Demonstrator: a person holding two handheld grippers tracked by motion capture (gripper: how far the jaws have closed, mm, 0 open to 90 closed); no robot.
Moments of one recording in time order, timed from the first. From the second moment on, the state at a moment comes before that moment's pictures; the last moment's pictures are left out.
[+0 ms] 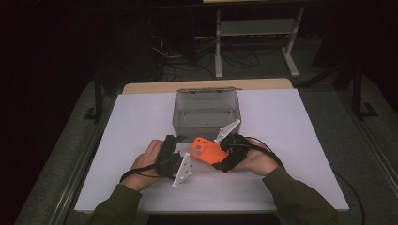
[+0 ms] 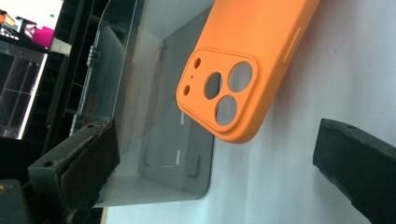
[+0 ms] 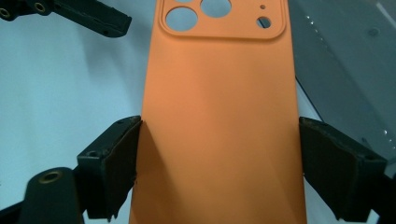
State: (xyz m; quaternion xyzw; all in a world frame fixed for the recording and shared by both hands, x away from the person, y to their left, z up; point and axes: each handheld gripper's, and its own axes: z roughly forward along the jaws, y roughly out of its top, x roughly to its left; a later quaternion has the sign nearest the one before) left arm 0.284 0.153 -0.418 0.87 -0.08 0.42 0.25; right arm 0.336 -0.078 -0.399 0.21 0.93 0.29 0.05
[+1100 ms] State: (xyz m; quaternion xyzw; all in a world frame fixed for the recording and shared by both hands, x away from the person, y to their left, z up) left arm 0.274 0.138 -0.425 0.85 -0.11 0.46 0.23; right arm 0.338 -0.069 -0.388 0.20 0.93 0.29 0.05
